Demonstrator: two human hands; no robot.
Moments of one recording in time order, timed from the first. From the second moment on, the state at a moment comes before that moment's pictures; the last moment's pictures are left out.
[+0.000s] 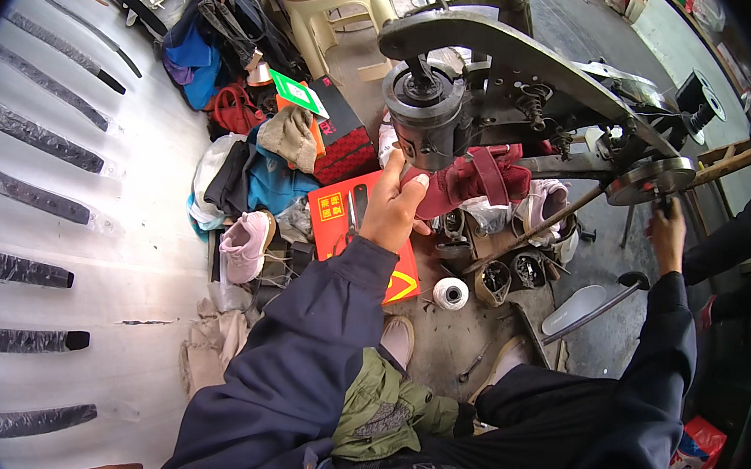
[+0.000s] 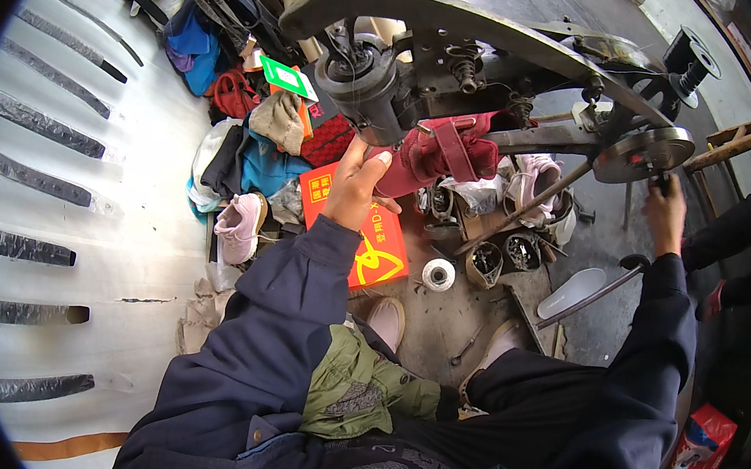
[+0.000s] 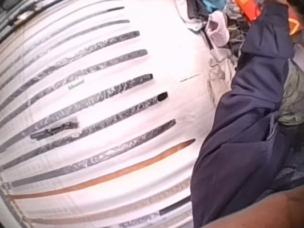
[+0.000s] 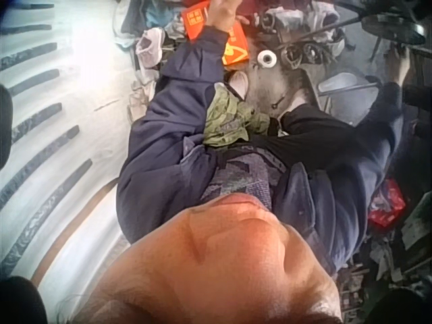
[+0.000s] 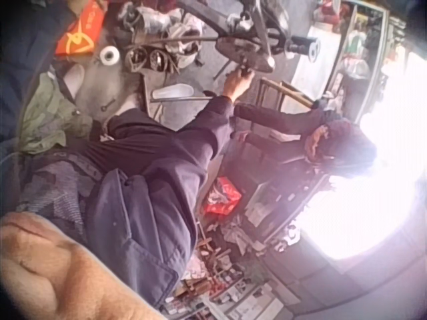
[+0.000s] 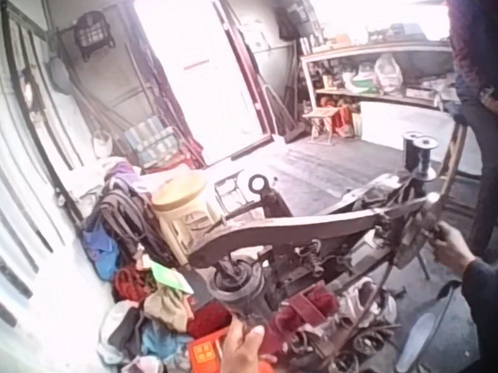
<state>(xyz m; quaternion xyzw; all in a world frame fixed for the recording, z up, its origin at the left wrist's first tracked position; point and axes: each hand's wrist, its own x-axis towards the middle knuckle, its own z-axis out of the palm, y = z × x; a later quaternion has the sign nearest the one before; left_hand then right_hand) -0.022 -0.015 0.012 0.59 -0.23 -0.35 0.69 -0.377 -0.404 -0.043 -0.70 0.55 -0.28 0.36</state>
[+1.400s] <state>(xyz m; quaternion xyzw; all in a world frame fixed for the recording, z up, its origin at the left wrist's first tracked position) -0.018 -0.018 0.017 0.51 -0.40 -0.22 0.73 -0.319 -0.307 -0.021 -0.75 0.47 -0.13 0.45</state>
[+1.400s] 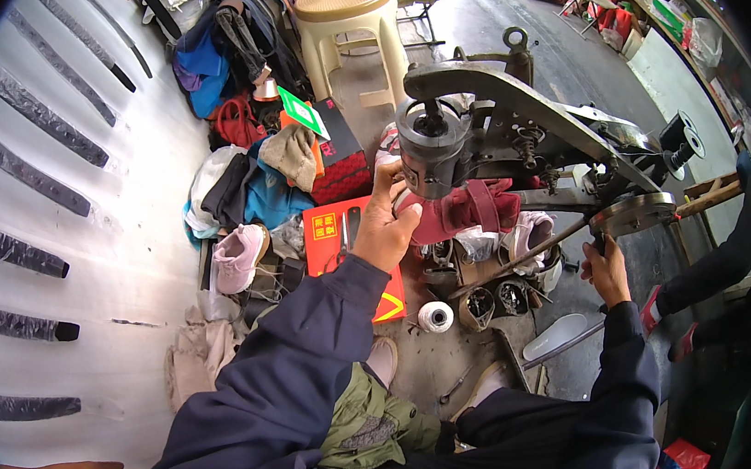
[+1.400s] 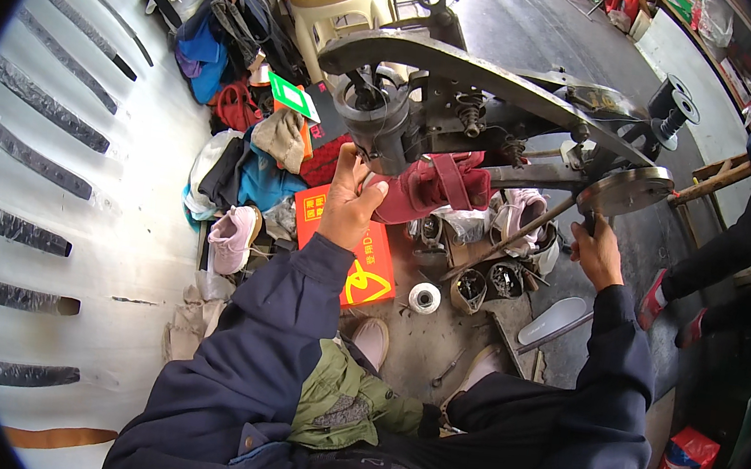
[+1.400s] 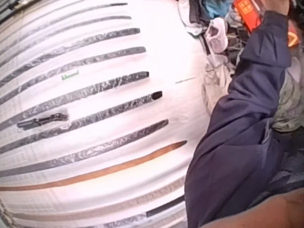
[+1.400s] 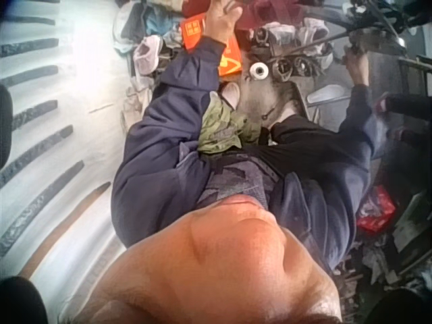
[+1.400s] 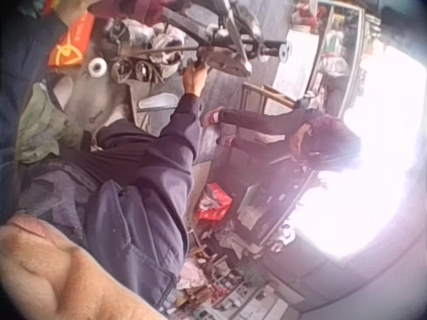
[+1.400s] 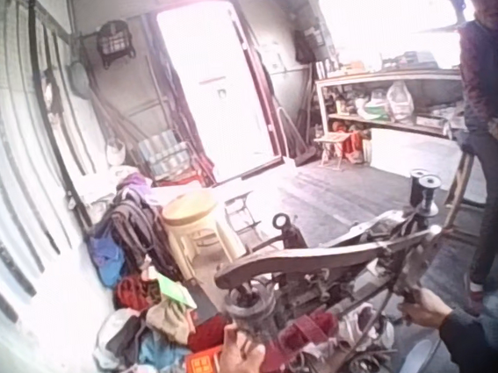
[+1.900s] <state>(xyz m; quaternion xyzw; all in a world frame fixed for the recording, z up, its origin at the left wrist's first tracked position) -0.040 -0.004 0.010 0.64 -0.27 -0.28 0.66 -0.314 -0.305 -0.019 -0.71 0.46 -0.15 0.51</state>
